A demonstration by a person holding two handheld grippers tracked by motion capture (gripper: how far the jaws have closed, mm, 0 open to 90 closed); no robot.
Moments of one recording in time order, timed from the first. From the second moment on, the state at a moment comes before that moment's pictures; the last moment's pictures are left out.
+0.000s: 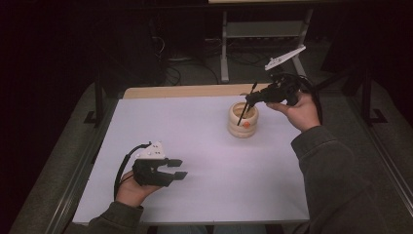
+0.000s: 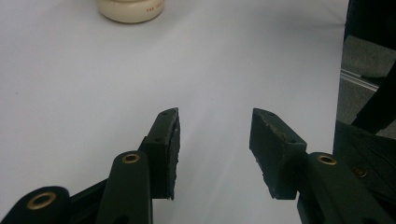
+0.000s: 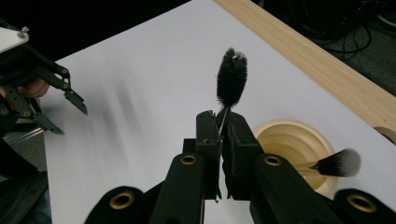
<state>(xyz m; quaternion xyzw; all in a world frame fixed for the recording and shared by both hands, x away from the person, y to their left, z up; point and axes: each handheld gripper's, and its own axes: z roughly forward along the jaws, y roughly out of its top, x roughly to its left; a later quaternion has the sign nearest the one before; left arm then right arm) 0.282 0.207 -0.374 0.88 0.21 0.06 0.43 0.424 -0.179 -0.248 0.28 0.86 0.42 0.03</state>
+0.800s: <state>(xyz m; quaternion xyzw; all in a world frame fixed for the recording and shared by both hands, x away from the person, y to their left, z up) 0.281 0.208 -0.374 0.87 0.22 0.06 0.44 0.445 -0.184 -0.234 0.31 0.85 0.42 0.06</state>
